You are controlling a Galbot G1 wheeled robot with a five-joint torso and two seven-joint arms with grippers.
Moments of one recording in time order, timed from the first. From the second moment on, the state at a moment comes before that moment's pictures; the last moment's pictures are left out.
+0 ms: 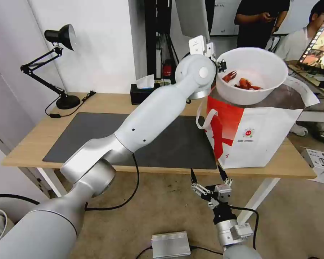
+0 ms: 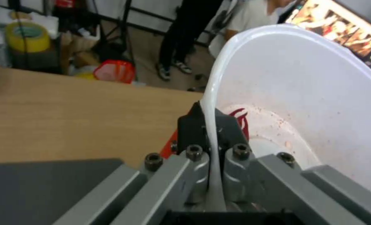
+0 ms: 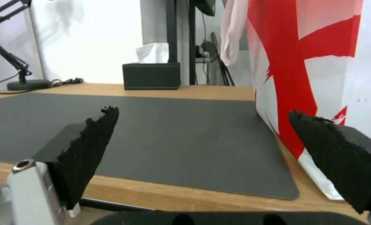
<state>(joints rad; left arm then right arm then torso) -0.10 -1.60 0.34 -1.30 -1.45 0.45 -0.82 -1.61 1.25 0.27 2.09 0.11 0.24 0.20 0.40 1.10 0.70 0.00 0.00</state>
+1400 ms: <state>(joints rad) -0.07 -1.59 0.40 -1.35 -1.44 0.46 -0.83 -1.61 1.25 0.27 2.09 0.11 0.24 0.20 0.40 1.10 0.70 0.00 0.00</state>
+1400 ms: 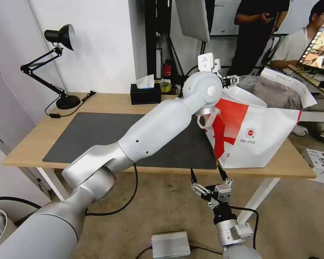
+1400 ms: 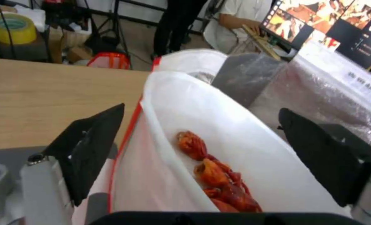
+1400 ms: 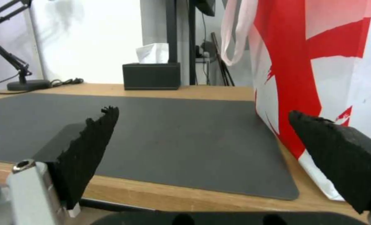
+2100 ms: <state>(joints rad) -0.04 -1.59 0.43 -1.41 -1.43 0.52 -0.80 -1.61 1.25 0.27 2.09 0.11 0.24 0.20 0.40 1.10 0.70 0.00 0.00</state>
